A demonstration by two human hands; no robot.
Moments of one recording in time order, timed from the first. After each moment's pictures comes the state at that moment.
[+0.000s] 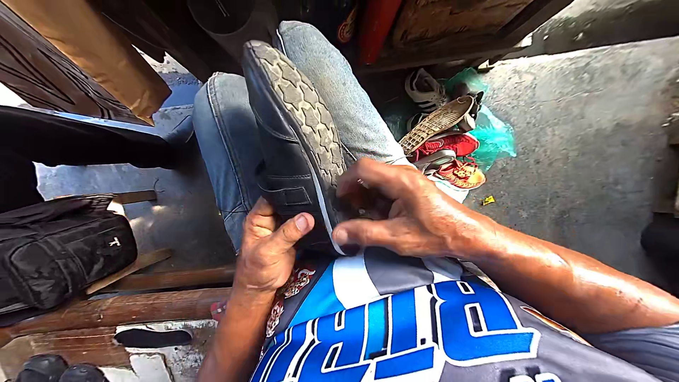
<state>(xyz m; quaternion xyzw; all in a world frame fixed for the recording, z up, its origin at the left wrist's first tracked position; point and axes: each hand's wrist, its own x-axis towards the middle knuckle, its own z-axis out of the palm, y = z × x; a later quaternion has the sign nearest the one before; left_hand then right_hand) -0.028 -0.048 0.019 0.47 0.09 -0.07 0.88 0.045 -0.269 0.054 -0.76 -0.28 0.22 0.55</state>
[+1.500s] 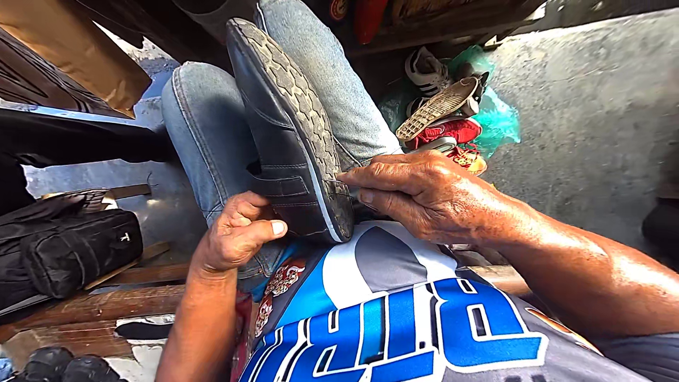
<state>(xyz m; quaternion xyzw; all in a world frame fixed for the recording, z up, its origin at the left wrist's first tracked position) -0.001 -0.004 0.007 0.56 -0.11 -0.22 0.79 0.056 -0.306 0.044 -0.79 -0.37 0.16 0.46</state>
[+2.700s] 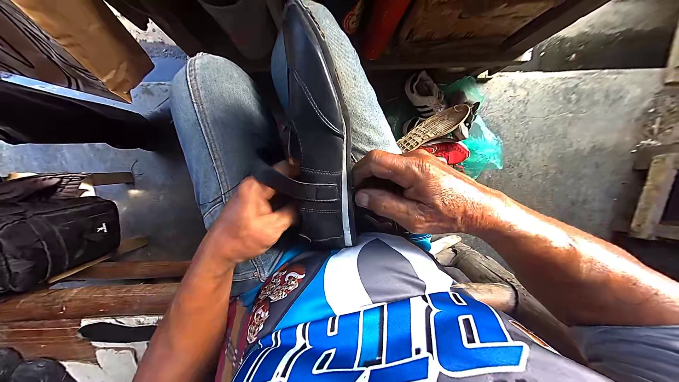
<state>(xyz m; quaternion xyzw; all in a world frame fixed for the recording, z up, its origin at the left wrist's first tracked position) 0.020 -0.024 0.022 0.77 -0.11 -0.14 0.61 0.086 -0.299 0.033 -0.77 -0.41 0.20 0.44</state>
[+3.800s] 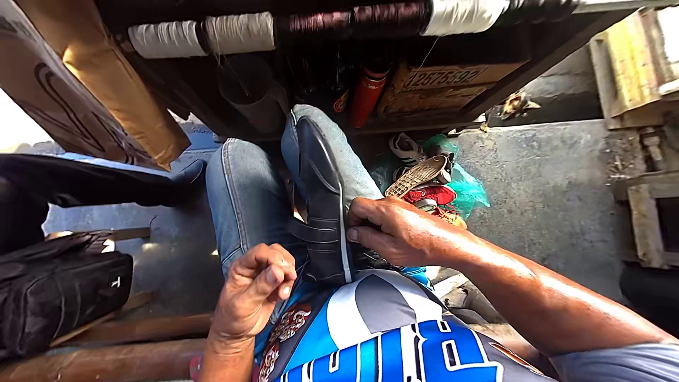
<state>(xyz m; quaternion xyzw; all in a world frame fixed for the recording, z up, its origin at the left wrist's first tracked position) -0.028 -0.020 0.019 0.45 -0.04 -0.10 0.89 0.085 -0.286 0.048 -0.80 -0.34 0.28 0.41</state>
